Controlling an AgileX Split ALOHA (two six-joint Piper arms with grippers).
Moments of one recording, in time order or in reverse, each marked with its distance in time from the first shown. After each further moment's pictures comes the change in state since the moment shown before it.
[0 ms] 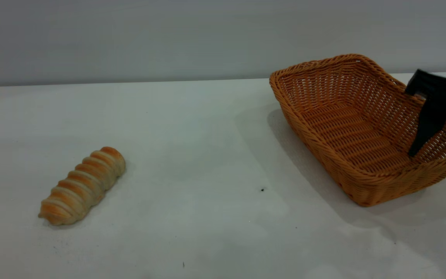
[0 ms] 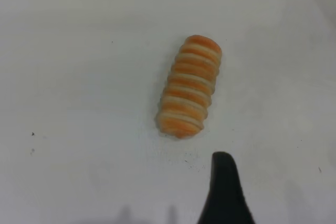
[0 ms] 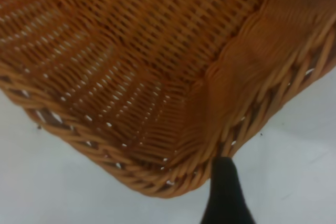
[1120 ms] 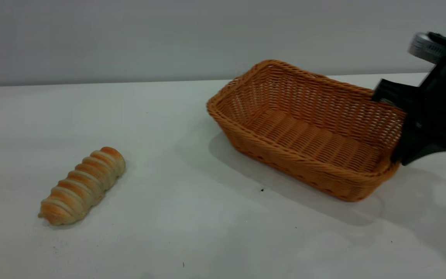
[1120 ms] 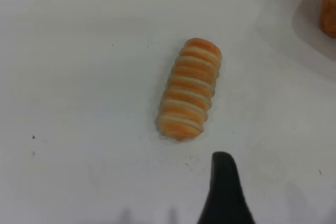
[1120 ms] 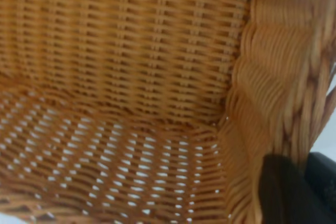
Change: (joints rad) left arm 0.000 0.000 0.000 0.000 -0.007 0.004; right arm -0.010 0.214 -0.202 0.144 0.028 -0.309
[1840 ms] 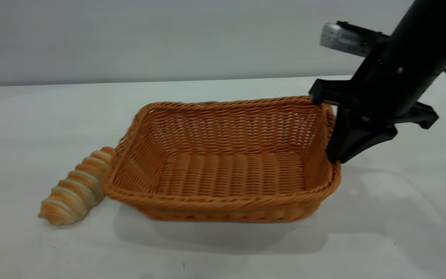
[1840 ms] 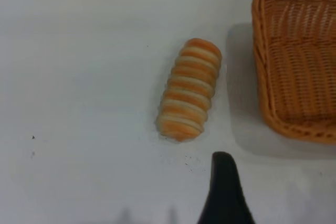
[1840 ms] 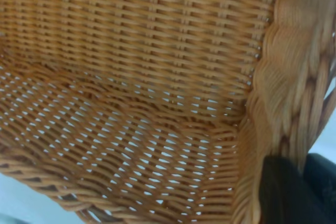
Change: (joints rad) left arm 0.000 0.000 0.000 -0.001 0.000 0.001; right arm 0.148 0.016 -0.115 0.179 0.192 -0.489
